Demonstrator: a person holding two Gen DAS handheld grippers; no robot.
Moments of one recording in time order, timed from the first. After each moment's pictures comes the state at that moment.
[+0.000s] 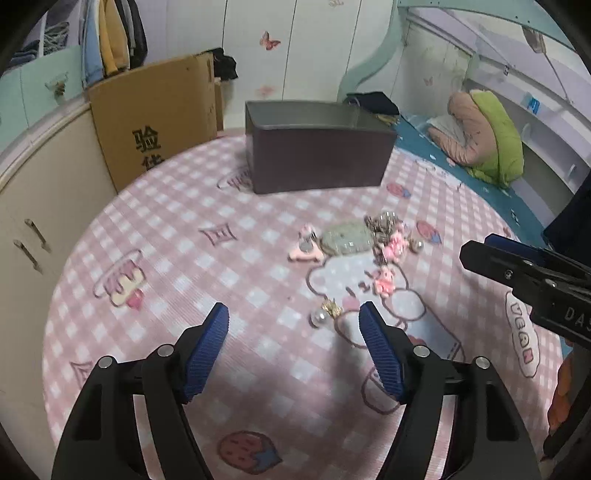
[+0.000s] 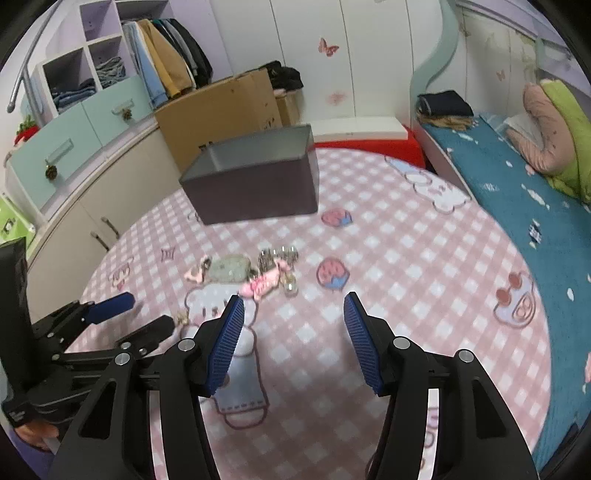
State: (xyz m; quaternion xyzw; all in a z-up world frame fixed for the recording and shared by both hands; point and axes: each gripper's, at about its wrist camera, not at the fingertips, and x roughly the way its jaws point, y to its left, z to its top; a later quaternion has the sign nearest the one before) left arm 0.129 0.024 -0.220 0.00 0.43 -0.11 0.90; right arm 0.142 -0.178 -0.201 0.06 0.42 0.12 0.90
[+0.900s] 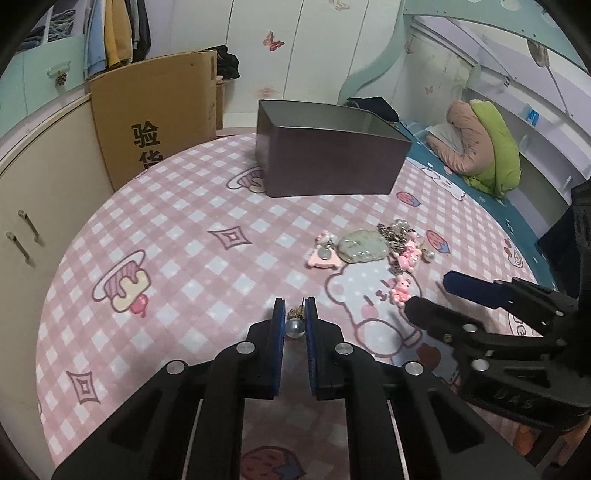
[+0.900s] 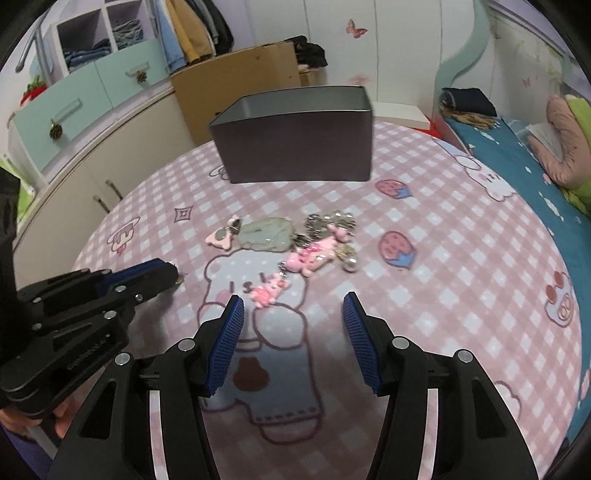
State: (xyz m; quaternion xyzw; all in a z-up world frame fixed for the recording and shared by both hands) left arm 0.136 0.043 -0.222 -0.02 0.42 -0.12 0.90; right arm 0.153 -0.118 -0.230 0.01 0.45 0.15 0.88
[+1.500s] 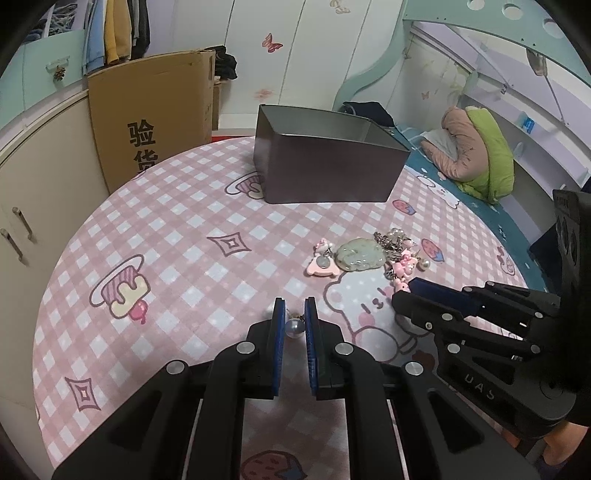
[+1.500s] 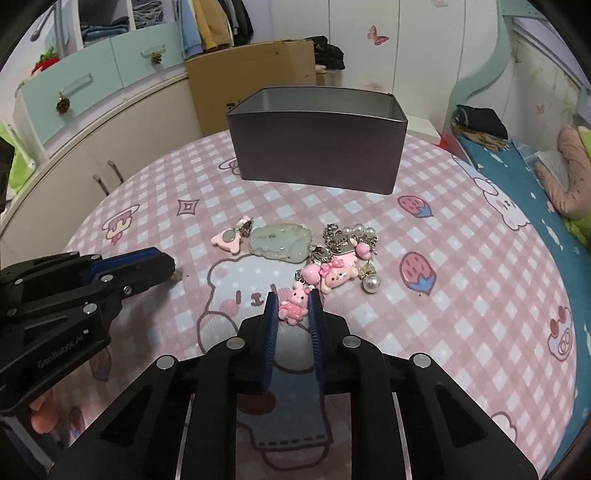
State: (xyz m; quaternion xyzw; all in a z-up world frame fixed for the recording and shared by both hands) left arm 0.140 0.047 -0.218 -0.04 0.42 -0.13 0.90; right arm 0.159 -0.110 -0.231 -0.03 0.44 0.16 0.88
